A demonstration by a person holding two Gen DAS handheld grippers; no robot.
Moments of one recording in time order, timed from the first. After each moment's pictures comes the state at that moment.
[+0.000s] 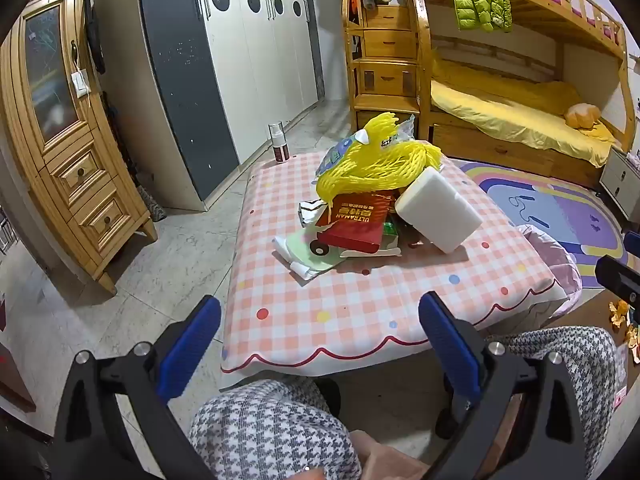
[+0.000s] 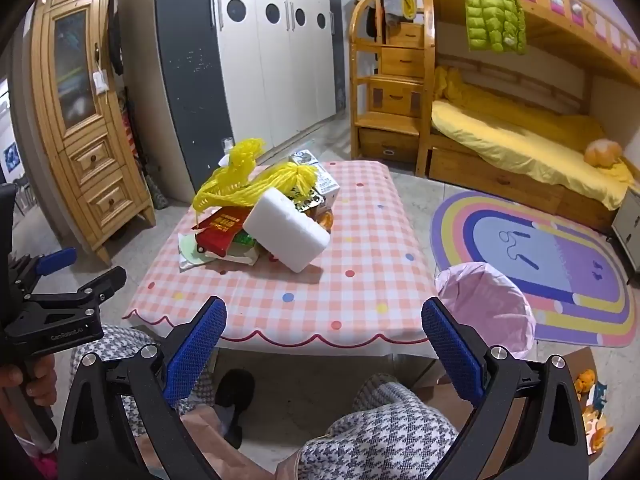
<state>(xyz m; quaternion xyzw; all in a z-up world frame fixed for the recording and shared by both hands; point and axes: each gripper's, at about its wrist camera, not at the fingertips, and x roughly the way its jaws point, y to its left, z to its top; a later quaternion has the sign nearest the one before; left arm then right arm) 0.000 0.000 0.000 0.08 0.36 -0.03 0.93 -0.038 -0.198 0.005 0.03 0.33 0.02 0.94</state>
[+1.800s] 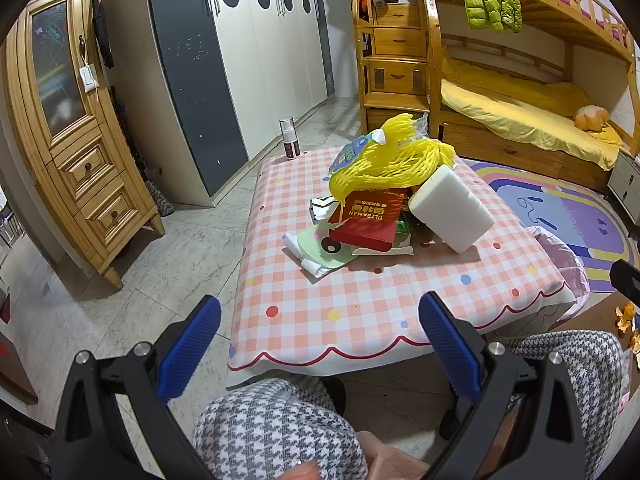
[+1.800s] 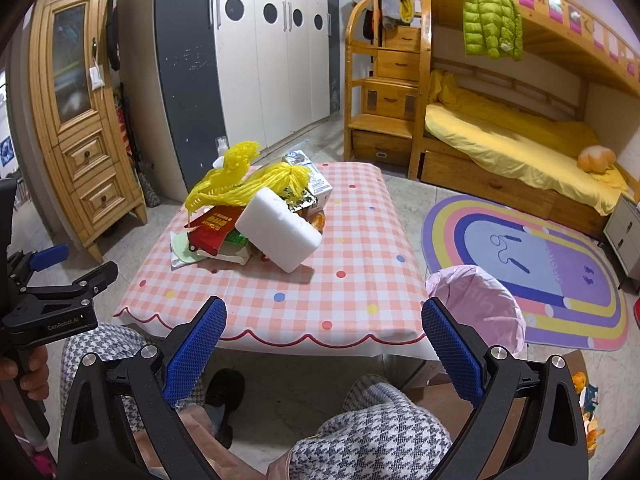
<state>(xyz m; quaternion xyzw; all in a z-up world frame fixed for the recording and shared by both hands) 0.003 0.010 -0.004 0.08 0.36 -0.02 0.93 -0.040 -0.201 0.005 0.02 0.33 0.01 0.94</state>
